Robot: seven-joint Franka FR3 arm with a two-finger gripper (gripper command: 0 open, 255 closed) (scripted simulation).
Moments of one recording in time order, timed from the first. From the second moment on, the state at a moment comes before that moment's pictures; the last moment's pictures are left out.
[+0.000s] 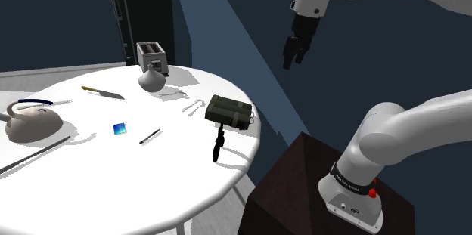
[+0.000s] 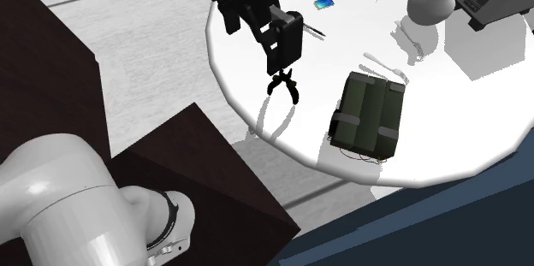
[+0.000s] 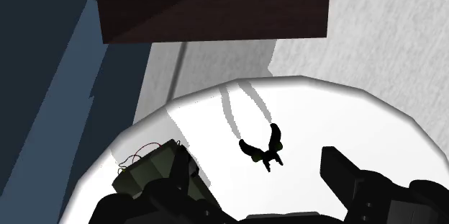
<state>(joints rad) -0.01 -0.74 0.00 -2.36 0.02 1.62 0.01</state>
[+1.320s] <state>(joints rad) -0.03 -0.45 0.28 -2.73 0.03 2.44 0.36</state>
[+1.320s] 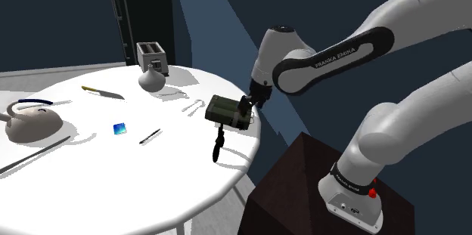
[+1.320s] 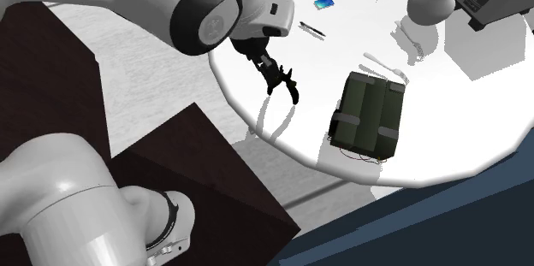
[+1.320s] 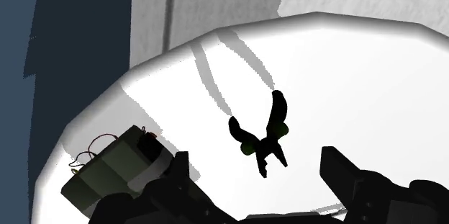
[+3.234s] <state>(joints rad) -0.07 0.46 0.28 -2.33 -1.35 2.82 1.72</state>
